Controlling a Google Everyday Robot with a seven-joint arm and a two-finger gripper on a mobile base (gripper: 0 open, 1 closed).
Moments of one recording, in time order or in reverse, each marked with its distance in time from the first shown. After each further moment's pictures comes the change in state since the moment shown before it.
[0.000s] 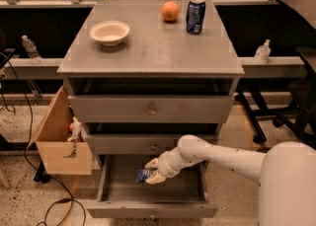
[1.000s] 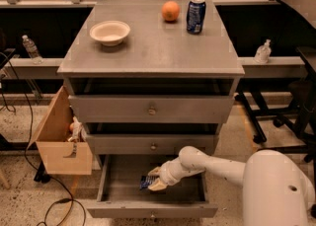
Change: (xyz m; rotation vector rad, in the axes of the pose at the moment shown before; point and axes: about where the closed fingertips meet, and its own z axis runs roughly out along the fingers) arm 0.064 -0.010 0.063 0.004 -0.017 0.053
